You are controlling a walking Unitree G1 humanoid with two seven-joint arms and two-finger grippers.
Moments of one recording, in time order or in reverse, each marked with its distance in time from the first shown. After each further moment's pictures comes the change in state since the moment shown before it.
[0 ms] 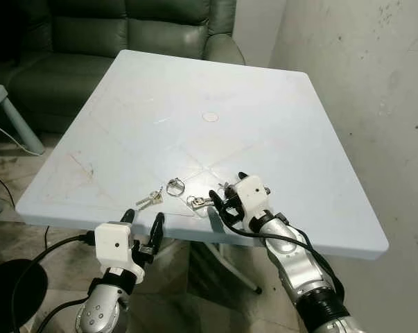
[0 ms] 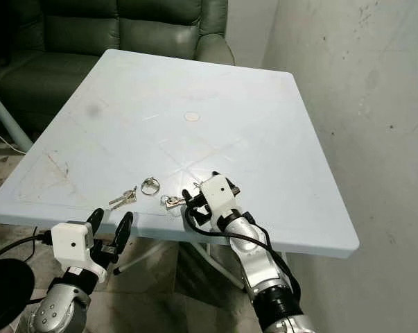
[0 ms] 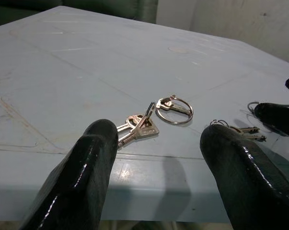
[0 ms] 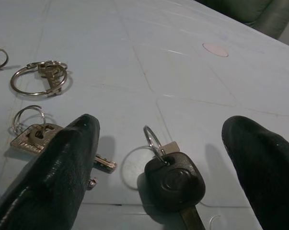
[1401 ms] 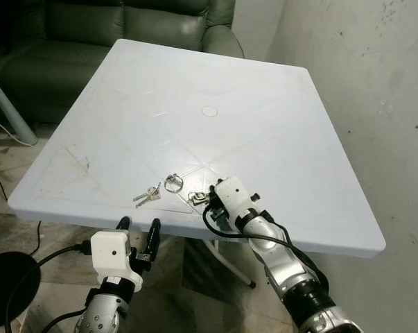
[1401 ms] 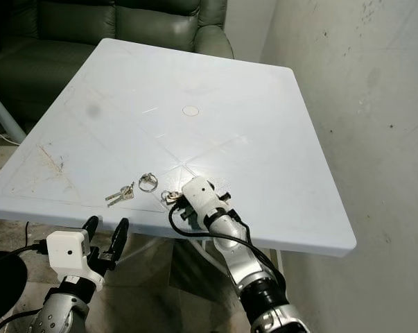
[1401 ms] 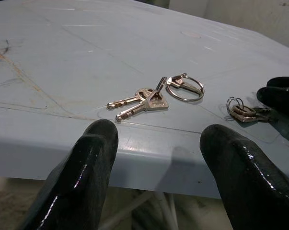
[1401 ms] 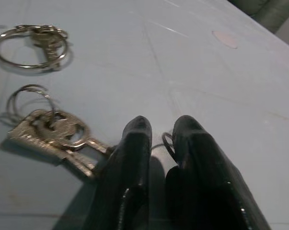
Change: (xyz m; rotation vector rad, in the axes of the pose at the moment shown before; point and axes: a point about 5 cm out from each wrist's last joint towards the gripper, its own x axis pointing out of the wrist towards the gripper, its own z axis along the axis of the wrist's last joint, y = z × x) left arm -0.010 -0.001 -0.004 -0.014 0.025 0.050; right arm 0.015 0.013 0.002 -0.117 0.060 -0.044
